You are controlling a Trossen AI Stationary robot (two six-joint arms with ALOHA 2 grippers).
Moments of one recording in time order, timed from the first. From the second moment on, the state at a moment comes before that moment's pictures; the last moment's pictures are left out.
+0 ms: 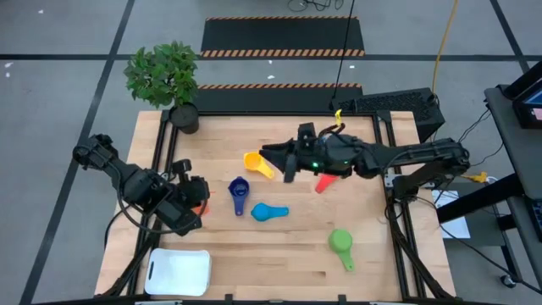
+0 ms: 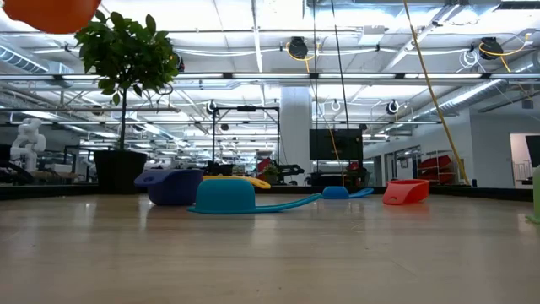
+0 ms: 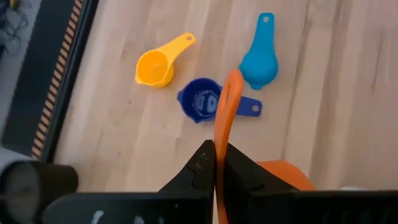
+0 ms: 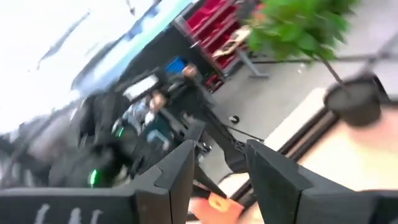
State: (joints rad) left arm -0.59 1.41 1.62 -1.57 -0.52 -0.68; right arm 0.12 1.49 1.48 -0.03 0.35 0.82
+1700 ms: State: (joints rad) left arm -0.51 1.41 1.62 -1.10 -1.10 0.37; right arm 0.24 1.83 1.48 0.61 0.65 1.74
